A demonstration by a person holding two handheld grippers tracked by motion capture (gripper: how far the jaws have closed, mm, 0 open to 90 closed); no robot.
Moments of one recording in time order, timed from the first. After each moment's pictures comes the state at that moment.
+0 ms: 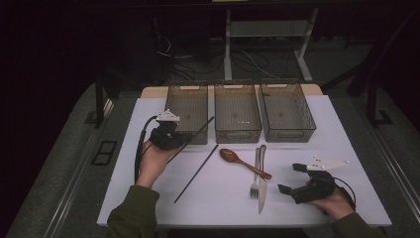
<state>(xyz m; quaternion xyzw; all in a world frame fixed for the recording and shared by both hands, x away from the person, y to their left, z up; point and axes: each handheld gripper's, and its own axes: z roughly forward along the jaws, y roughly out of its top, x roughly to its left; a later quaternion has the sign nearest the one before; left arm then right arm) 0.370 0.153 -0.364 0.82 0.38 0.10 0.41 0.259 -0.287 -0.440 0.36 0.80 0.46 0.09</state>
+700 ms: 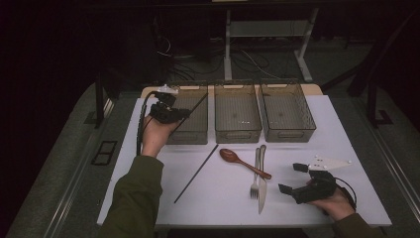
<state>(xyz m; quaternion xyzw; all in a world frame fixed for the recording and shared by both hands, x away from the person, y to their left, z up) 0.433 0.153 -0.333 0.81 0.41 0.13 0.40 0.257 -0.289 -0.438 0.36 0.80 0.47 0.09</state>
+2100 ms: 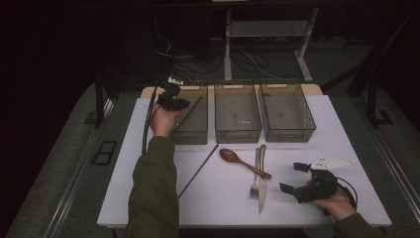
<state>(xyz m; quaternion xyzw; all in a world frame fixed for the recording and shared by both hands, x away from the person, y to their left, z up) 0.506 0.152 -0.374 0.81 0.45 0.18 0.34 0.257 -0.292 -0.435 0.36 0.79 0.49 0.08</state>
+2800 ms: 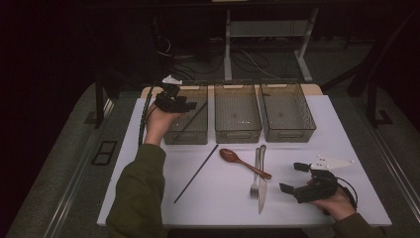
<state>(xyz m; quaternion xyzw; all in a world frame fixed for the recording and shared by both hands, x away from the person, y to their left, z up) 0.467 0.151 -0.340 0.81 0.39 0.15 0.41 0.257 -0.292 -0.435 0.36 0.79 0.49 0.09</state>
